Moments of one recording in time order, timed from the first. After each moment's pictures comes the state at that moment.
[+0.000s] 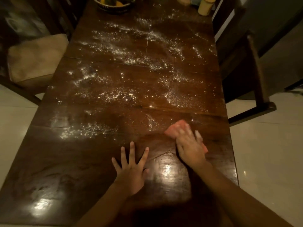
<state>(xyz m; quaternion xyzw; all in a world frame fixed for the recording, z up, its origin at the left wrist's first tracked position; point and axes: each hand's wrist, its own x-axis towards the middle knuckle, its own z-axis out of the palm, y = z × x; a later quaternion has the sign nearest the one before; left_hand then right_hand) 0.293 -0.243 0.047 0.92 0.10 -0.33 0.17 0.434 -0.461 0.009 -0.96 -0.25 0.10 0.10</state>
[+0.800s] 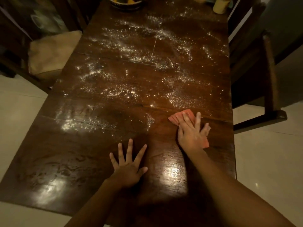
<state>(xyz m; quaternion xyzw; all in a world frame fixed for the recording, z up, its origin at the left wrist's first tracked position) 0.299 -0.254 0.032 0.91 0.14 -0.33 0.20 0.492 -0.446 0.008 -0.98 -0.17 0.08 0.12</state>
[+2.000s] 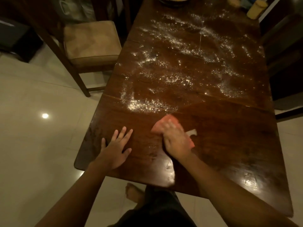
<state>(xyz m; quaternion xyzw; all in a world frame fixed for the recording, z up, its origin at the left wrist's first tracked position) 0.146 0.001 0.040 0.91 0.18 -0.26 0.27 0.292 -0.230 0.008 -0.91 -0.38 0.07 0.16</state>
